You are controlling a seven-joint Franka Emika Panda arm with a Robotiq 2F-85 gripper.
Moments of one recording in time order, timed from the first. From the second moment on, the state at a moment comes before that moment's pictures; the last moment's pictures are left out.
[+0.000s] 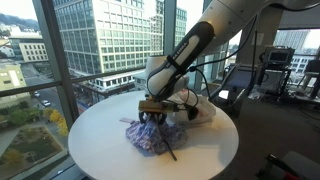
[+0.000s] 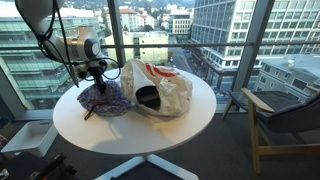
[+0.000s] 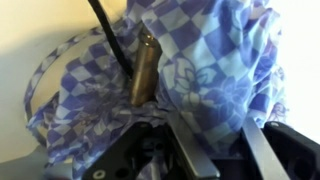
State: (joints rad) arm 0.40 0.55 0.06 -1.95 -0.05 2.59 0.95
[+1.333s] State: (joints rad) arm 0.40 0.38 0.05 -1.96 -0.06 2.65 0.95
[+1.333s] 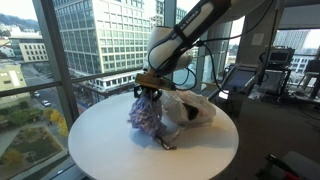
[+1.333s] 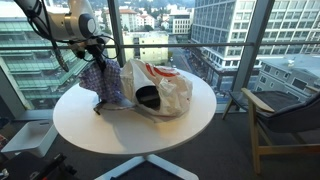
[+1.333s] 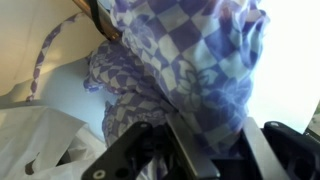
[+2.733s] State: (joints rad) arm 0.36 0.04 0.05 -2.07 -0.30 2.70 1.16
